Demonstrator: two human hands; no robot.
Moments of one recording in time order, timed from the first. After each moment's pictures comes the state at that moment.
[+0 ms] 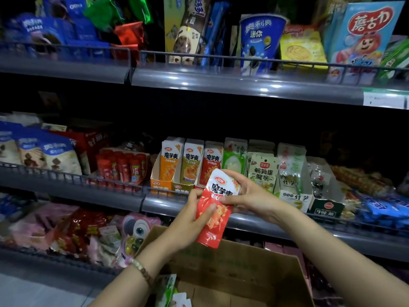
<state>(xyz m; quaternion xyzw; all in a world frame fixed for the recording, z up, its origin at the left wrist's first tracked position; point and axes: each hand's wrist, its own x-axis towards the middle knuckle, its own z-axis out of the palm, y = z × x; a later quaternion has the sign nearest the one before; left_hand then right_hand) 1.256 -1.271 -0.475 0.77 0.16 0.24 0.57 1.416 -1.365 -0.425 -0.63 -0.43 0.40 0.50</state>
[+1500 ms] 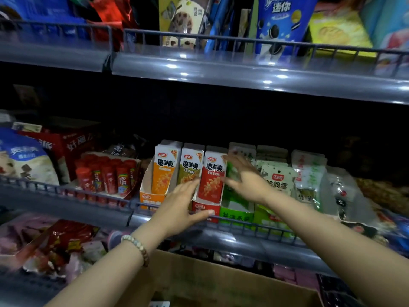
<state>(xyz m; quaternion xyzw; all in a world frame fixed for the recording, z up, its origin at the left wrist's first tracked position) 1.315 -1.169 -0.483 0.93 0.21 0.20 0.20 1.501 -1.262 -0.439 -0.79 -0.56 -0.04 0.24</state>
